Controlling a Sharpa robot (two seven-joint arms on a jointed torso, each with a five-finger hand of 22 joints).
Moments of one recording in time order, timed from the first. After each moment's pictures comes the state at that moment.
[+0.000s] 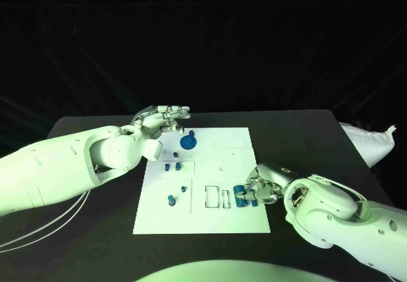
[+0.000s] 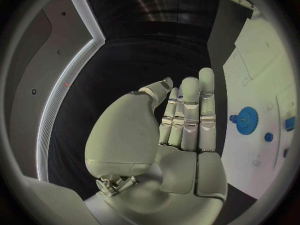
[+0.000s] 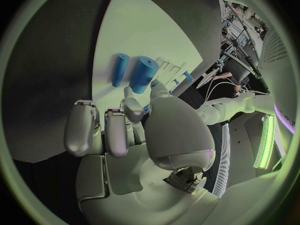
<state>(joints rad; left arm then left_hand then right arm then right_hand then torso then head) 1.18 -0.87 -0.02 1.51 0.10 -0.25 0.26 1.37 -0.14 0.47 0.03 0.08 0.98 0.19 0.18 0.07 1.09 0.11 0.25 0.08 1.23 0.03 0.96 0.56 0.17 1.17 0.12 0.61 0.87 0.82 -0.93 0.14 1.88 -1.61 -0.21 -0.58 1.23 -0.06 -0.10 0.29 0.30 1.03 0.11 0.20 0.15 1.32 0.02 1.13 1.09 1.47 -0.06 1.40 1.30 0.10 1.42 0.05 1.33 1.10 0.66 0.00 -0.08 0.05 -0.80</state>
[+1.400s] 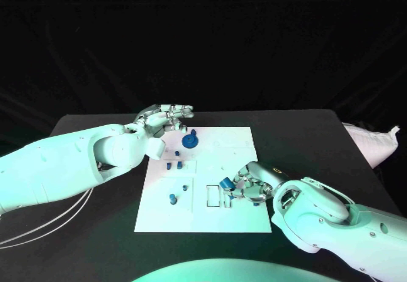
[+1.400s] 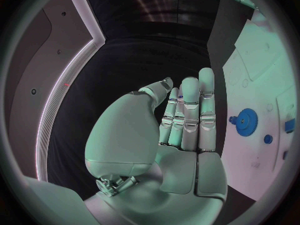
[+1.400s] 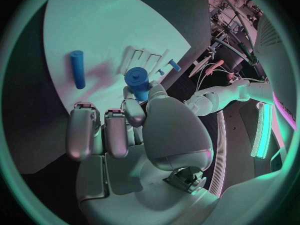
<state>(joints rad) 1.18 -0.87 -0.02 1.51 0.10 -0.24 0.25 1.37 -0.14 0.47 0.03 0.08 0.98 0.19 0.18 0.07 1.09 0.11 0.25 0.08 1.23 0.03 0.96 0.56 0.17 1.17 0.12 0.61 0.87 0.81 -0.86 0.14 1.91 -1.54 -0.33 -0.58 1.29 0.04 -0.09 0.29 0.35 1.07 0.09 0.24 0.19 1.36 0.00 1.16 1.16 1.46 -0.07 1.42 1.31 0.08 1.43 0.03 1.36 1.15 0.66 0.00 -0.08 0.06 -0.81</state>
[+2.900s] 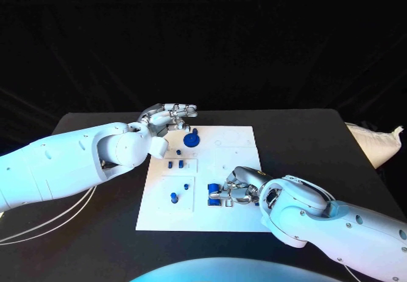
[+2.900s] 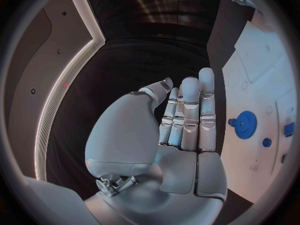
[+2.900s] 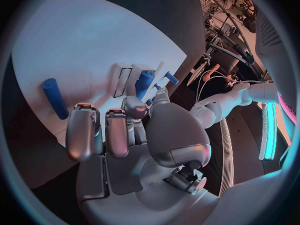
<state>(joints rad) 1.18 -0.86 -0.02 1.51 0.10 -0.24 0.25 1.37 -0.14 0.47 0.03 0.08 0.98 0.19 0.18 0.07 1.09 0.11 0.25 0.08 1.23 0.03 0.96 0.56 0.17 1.17 0.12 0.61 0.87 0.81 -0.76 0.14 1.83 -1.50 -0.20 -0.60 1.13 0.07 -0.27 0.27 0.08 1.08 0.07 0.25 0.37 1.36 -0.01 1.04 1.10 1.46 -0.08 1.43 1.31 0.08 1.44 0.03 1.37 1.16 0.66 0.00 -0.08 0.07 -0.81</state>
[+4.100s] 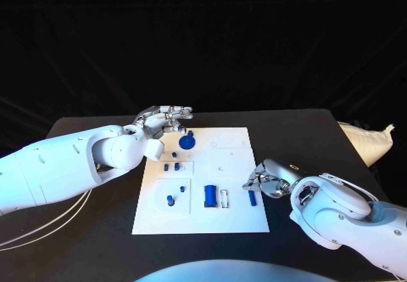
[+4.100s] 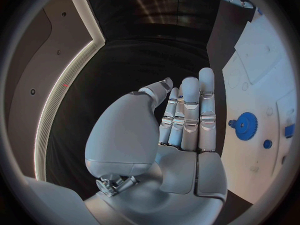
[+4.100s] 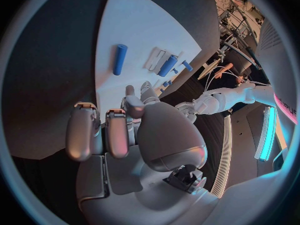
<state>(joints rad) 1.18 -0.87 -0.02 1.51 0.10 -0.24 0.25 1.37 -0.14 0.47 0.03 0.08 0.98 0.19 0.18 0.07 1.09 0.11 0.25 0.08 1.22 0.02 0.96 0.56 0.17 1.17 0.12 0.61 0.87 0.84 -0.99 0.14 1.93 -1.55 -0.29 -0.59 1.37 0.11 -0.15 0.13 0.14 1.05 0.08 0.18 0.40 1.35 -0.01 1.01 1.10 1.47 -0.08 1.43 1.31 0.08 1.44 0.03 1.37 1.16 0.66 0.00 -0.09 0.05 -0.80</state>
